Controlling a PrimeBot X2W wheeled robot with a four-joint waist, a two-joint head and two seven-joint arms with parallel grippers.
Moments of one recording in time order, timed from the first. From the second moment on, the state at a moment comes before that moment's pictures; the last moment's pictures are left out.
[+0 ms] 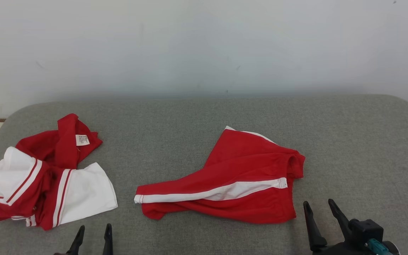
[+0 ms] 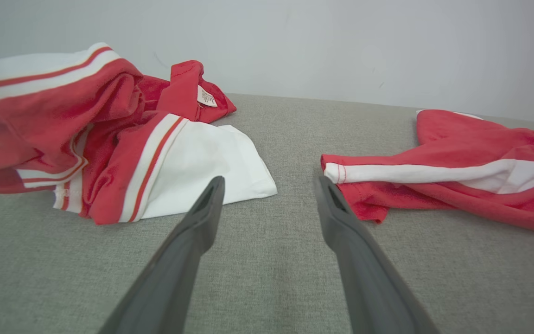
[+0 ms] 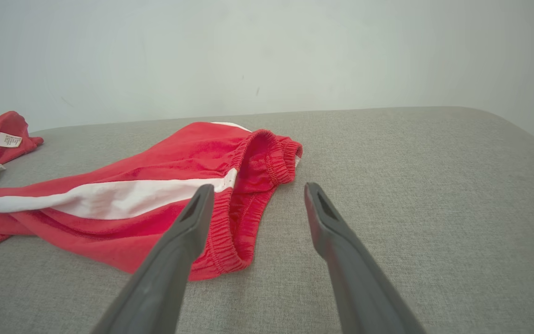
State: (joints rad) left arm -0.10 0.05 0.01 0.32 -0.09 0.01 -0.26; right arm -0.11 -0.15 0.22 0.37 0.16 0.13 -0.26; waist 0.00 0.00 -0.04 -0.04
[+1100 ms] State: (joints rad) left arm -0.41 0.05 -0.15 0.52 -0.31 -0.13 -0.26; right arm -0.34 -0.14 0.30 0.41 0.27 0.13 -0.26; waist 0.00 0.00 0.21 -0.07
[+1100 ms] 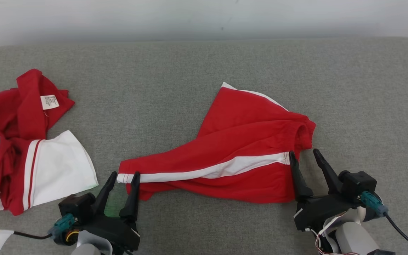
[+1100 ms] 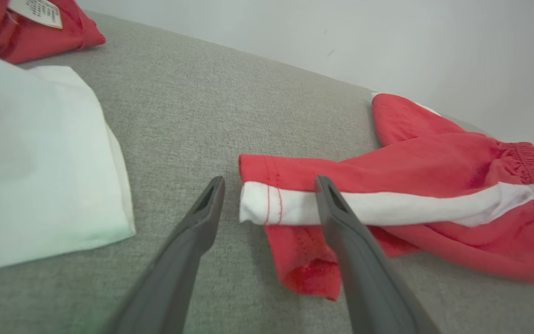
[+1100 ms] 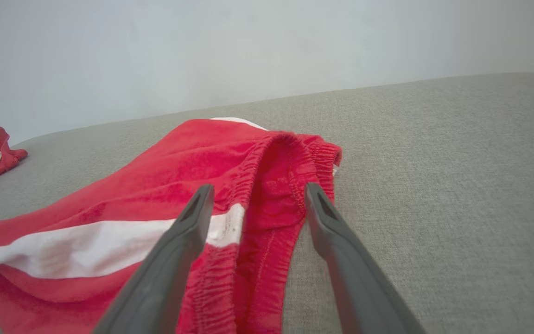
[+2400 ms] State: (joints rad) left arm -0.39 0.08 -0.20 0.47 -0.38 -0.13 -0.26; right arm -0.36 -0.15 0.35 0.48 0.37 0.13 -0.26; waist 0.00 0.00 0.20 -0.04
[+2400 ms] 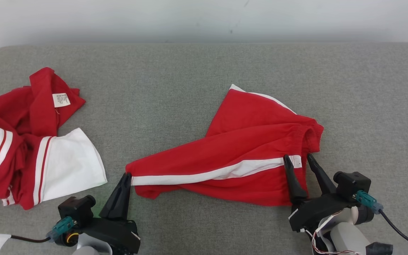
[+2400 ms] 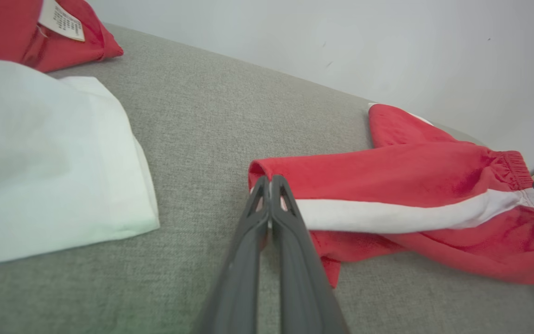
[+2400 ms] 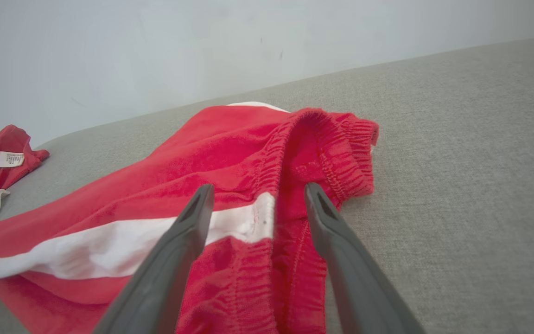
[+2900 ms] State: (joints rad) left arm -0.45 0.11 -0.25 0.40 -0.37 -0.13 -0.26; right arm -0.44 -0.17 0.34 0.41 0.43 0.13 -0.26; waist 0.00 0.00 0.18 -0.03
